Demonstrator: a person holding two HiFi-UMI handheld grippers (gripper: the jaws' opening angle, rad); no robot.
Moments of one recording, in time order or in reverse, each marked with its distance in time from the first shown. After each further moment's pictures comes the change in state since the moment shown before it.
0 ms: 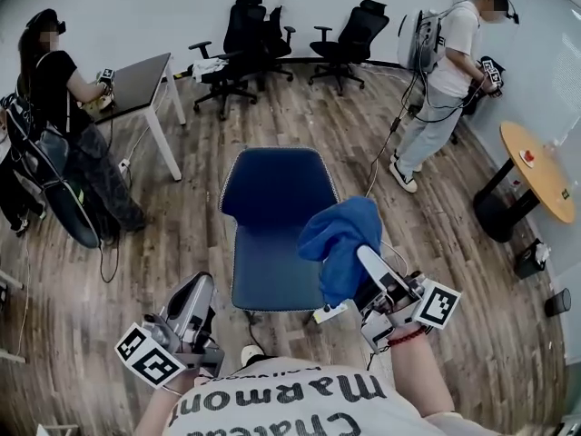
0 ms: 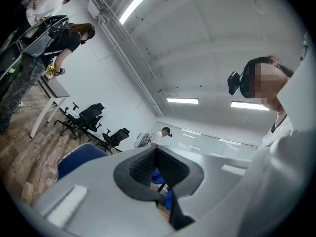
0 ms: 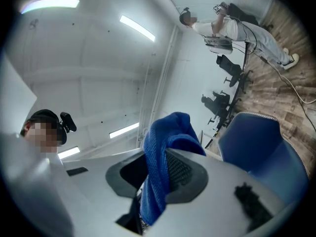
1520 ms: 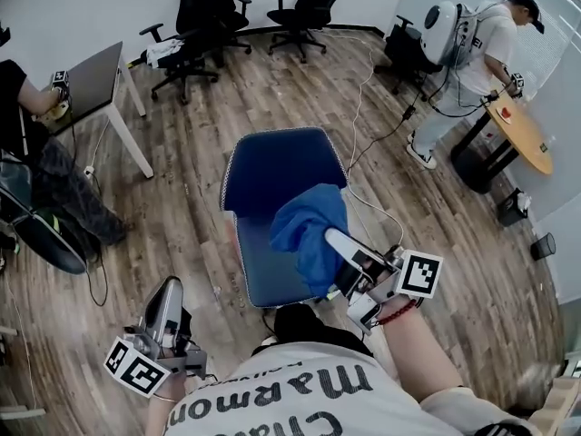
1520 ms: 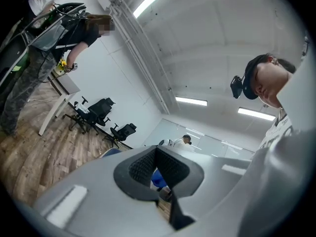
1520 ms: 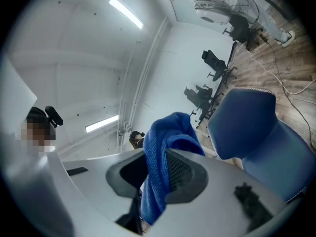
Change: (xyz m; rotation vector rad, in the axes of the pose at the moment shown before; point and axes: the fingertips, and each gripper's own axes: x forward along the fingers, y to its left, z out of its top) left arm -0.041 0.185 0.062 -0.084 0.073 0.018; right arm 0.138 -0.063 -0.098 0.038 0.069 -0.233
